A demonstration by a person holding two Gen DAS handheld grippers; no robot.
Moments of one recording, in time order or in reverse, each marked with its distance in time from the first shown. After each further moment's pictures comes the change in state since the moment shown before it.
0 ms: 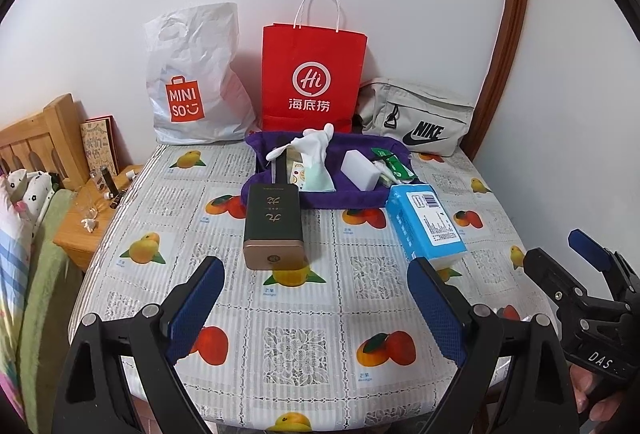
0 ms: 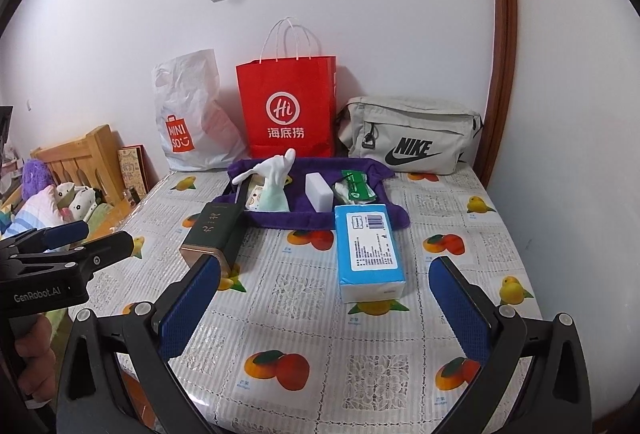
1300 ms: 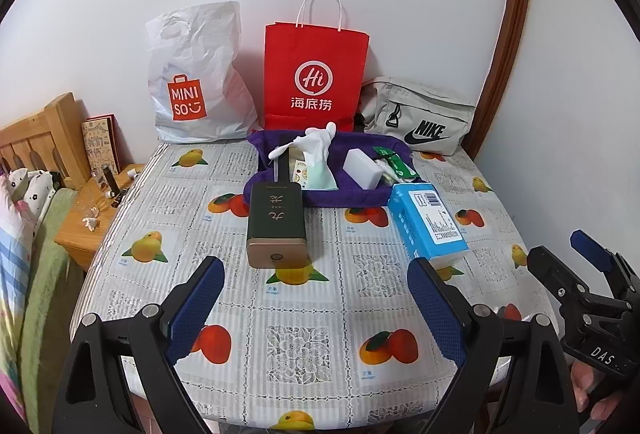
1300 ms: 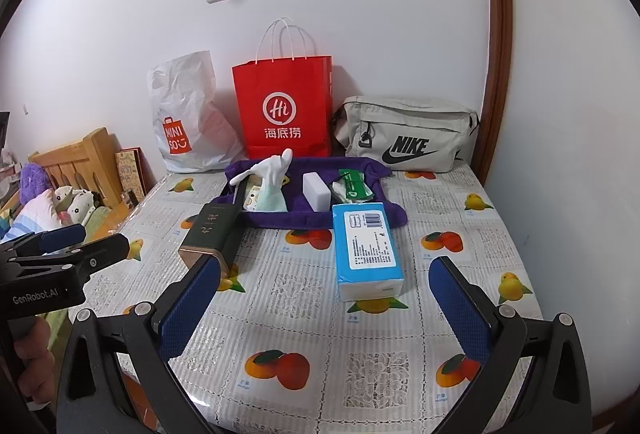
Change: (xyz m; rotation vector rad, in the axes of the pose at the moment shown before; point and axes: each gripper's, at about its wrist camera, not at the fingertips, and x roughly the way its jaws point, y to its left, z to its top) left arm -0.002 0.002 0.001 0.002 0.004 0.001; right arm 0.000 -0.002 0.001 0.012 0.003 -0.009
